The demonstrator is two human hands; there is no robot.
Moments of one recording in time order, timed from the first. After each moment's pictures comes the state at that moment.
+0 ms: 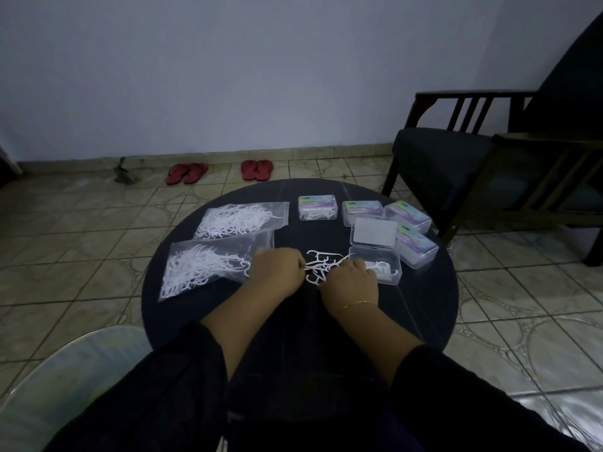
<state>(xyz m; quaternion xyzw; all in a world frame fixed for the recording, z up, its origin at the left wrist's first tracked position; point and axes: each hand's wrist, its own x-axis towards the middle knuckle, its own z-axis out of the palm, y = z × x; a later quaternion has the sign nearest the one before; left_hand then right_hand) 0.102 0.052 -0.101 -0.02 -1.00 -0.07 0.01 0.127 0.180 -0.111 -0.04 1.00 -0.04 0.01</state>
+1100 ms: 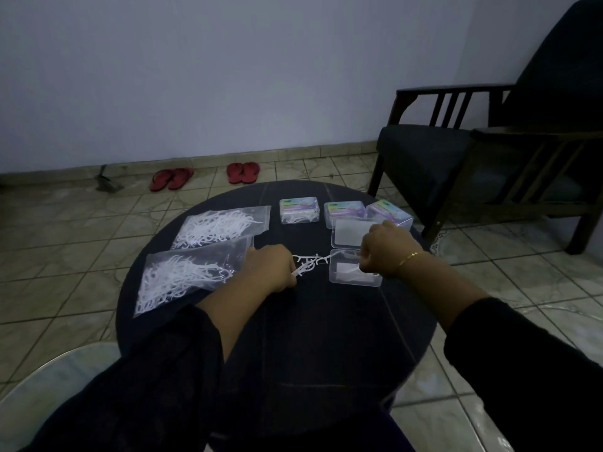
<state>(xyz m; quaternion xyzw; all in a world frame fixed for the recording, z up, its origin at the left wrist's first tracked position) 0.077 0.069 -0.088 -0.05 -0.99 -0.05 -0.10 0.081 0.278 -0.062 -0.13 0.99 0.05 0.01</state>
